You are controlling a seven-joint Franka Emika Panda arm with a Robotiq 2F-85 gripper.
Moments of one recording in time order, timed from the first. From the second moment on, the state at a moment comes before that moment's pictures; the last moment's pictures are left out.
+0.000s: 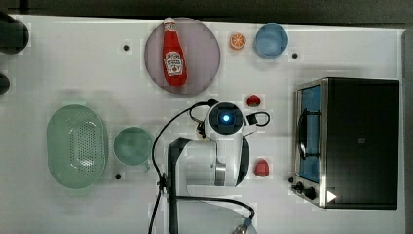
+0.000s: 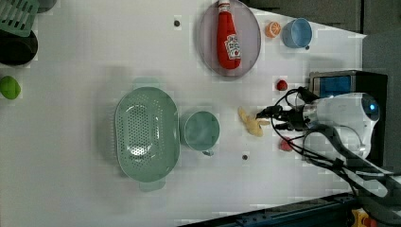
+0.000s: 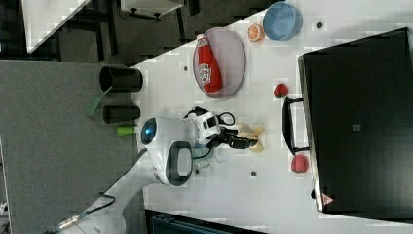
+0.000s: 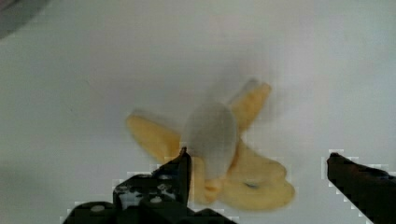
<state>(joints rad) 0.00 0.31 -0.06 -2.38 -0.03 0.99 -0.40</state>
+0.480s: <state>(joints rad) 0.03 0.43 -0.04 -2.40 -0.01 1.17 -0.42</state>
